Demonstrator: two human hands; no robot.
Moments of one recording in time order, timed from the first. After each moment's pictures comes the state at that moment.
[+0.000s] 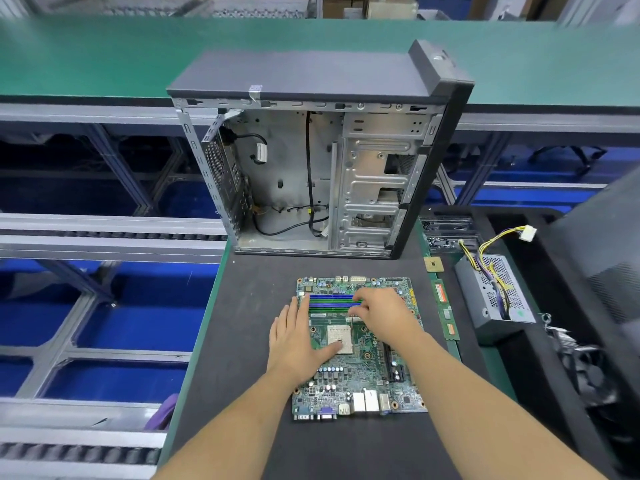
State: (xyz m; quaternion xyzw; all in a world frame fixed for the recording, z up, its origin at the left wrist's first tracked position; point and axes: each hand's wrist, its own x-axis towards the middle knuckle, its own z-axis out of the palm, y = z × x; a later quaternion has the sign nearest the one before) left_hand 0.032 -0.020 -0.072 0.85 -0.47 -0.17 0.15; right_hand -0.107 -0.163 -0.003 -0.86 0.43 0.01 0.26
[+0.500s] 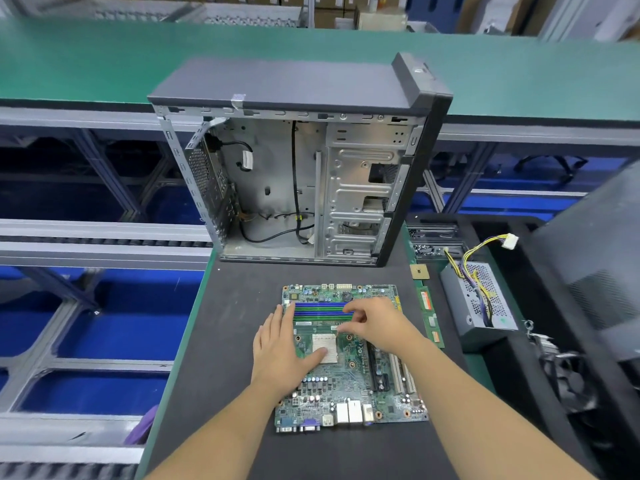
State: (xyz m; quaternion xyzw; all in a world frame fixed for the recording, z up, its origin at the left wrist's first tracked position) left_hand 0.029 -0.019 -0.068 0.86 -0.46 -0.16 0.17; right_hand -0.132 -0.172 0.000 -0.84 0.40 0.00 0.36
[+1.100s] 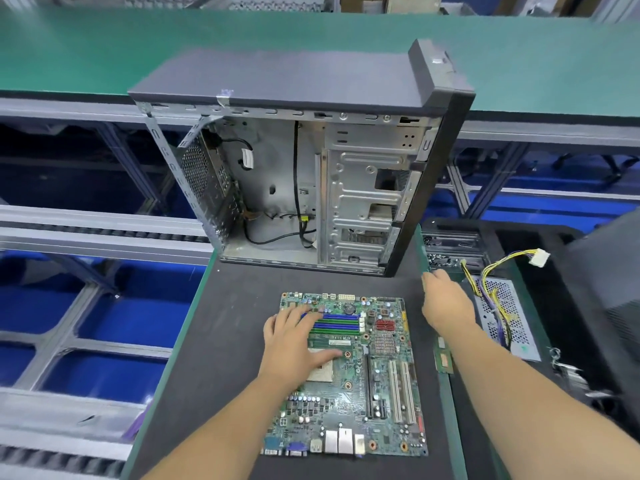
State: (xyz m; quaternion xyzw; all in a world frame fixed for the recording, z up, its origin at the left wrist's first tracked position) left_hand 0.024 -0.060 -0.048 0.83 -0.52 -0.11 0.15; right_hand -0.176 -0.284 -0.009 -0.83 0.55 0.10 0.06
